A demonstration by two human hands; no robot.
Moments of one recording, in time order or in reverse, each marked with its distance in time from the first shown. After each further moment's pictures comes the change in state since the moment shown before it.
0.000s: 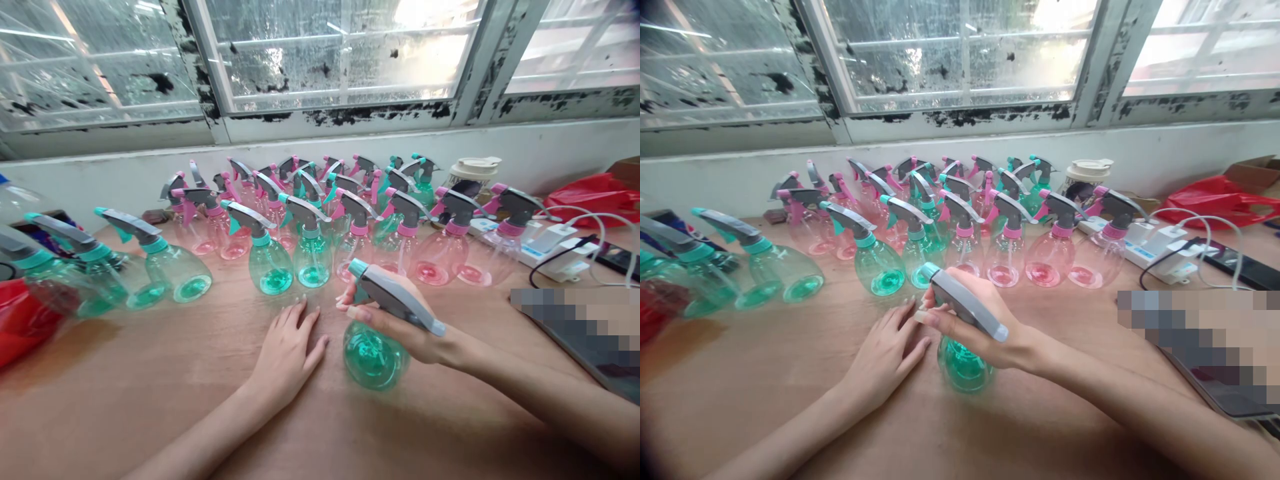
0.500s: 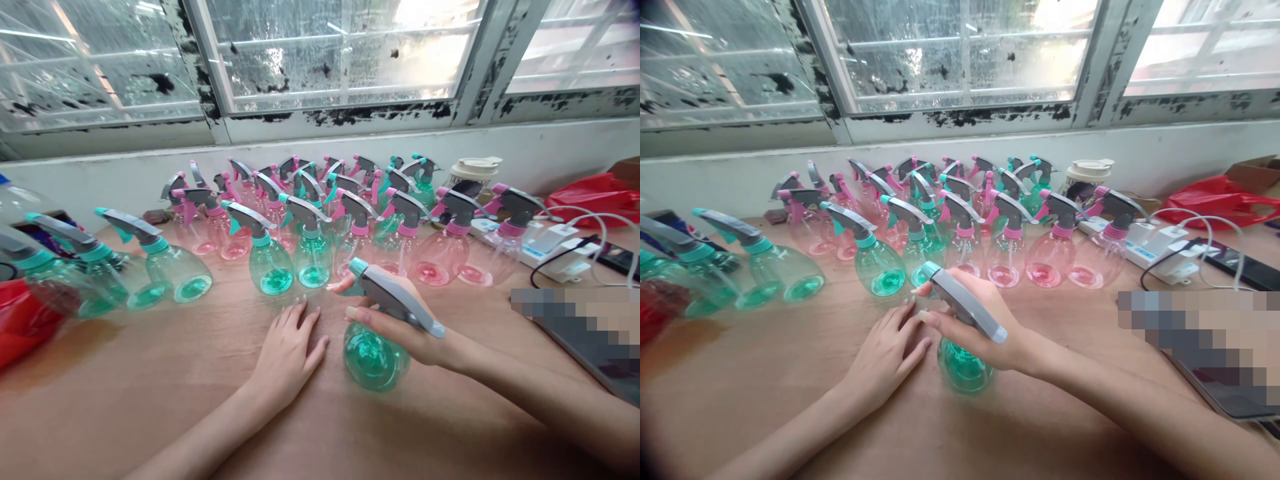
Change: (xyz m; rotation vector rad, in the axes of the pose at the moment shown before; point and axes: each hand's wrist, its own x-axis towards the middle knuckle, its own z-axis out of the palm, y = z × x) left_hand 0.000 0.000 0.000 -0.017 -0.002 -0.010; right_hand -0.001 0.002 0.002 -0.075 0.048 -0.015
